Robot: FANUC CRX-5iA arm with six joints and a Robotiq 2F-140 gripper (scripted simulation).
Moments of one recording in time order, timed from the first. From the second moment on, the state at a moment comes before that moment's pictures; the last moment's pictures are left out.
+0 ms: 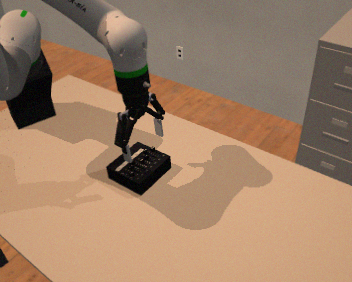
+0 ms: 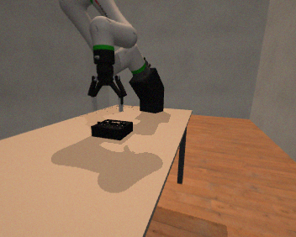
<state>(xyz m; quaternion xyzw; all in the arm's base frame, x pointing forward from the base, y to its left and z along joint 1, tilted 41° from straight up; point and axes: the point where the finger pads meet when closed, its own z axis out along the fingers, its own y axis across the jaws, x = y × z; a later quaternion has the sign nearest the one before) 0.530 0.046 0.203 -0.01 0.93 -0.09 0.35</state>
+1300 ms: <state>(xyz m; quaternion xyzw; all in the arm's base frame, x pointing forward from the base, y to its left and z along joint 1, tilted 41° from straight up) 0.468 0.055 0.221 0.64 0.69 0.16 0.29</state>
